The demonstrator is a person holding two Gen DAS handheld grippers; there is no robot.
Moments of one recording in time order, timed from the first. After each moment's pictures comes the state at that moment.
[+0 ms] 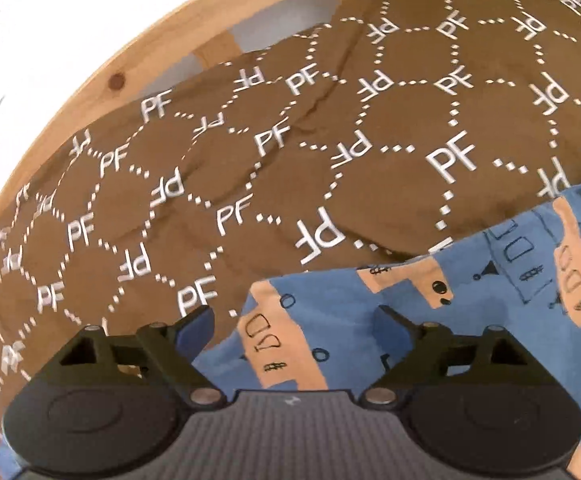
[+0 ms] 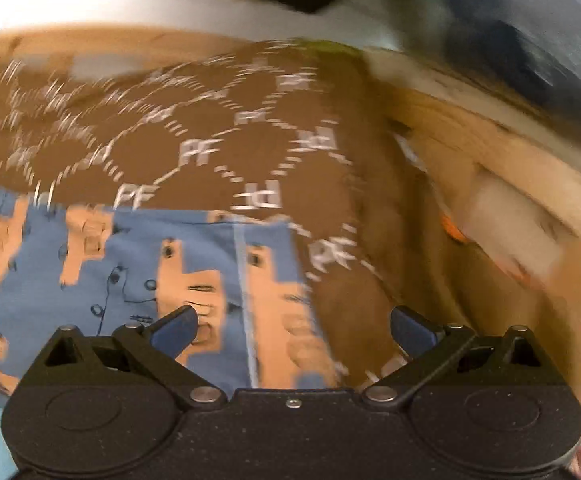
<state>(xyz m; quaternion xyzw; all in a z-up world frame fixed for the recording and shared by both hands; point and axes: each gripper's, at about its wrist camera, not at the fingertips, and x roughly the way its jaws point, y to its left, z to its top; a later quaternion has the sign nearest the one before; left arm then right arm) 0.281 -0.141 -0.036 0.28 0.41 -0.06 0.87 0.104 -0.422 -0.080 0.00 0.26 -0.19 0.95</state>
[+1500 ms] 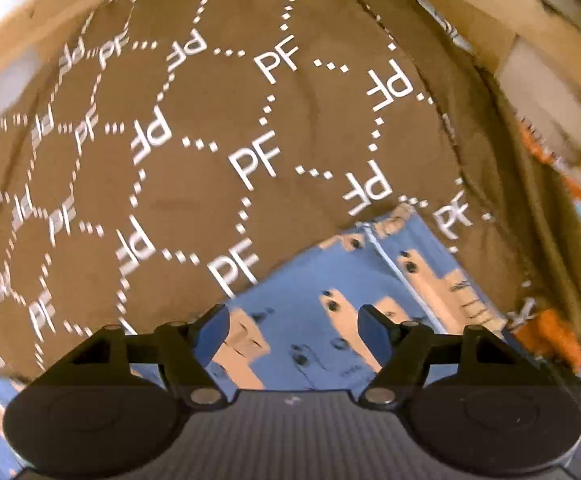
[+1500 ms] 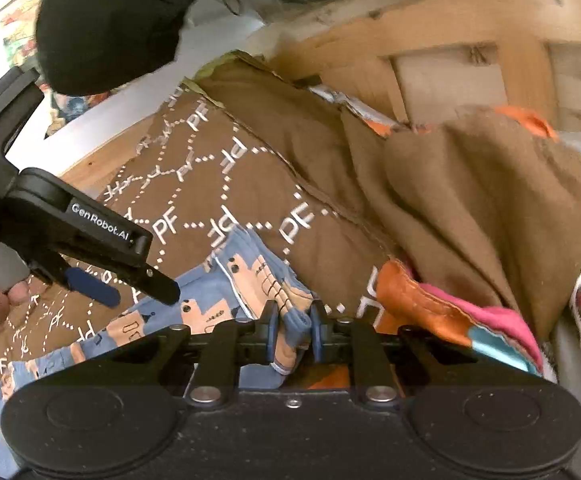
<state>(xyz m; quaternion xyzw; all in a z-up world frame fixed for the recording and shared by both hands) 0.269 -0.377 -0.011 0.17 0.54 -0.28 0.78 0.071 -0.455 -0.088 0.22 0.20 -0.18 0.94</state>
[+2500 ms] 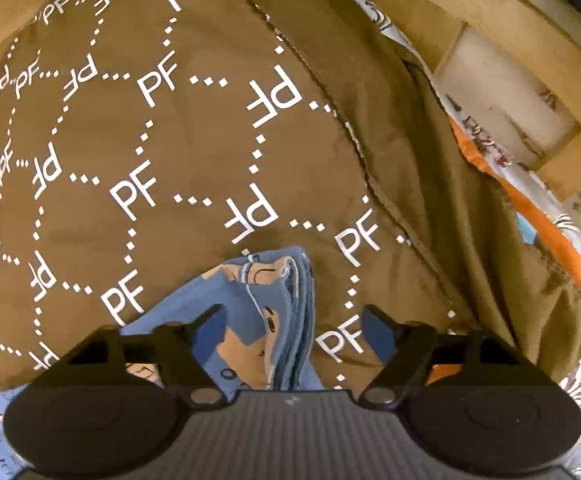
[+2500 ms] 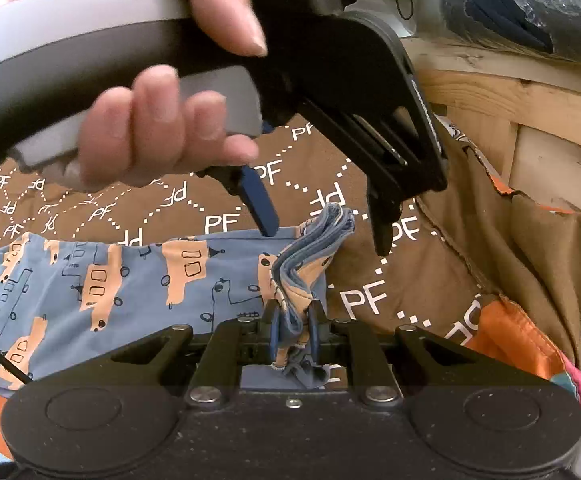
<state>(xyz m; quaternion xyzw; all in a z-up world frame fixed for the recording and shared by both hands) 0.252 -0.436 -0.017 0.18 0.54 -0.30 0.76 0.091 -0.404 -0.083 0.05 0.24 -0.09 0.97</state>
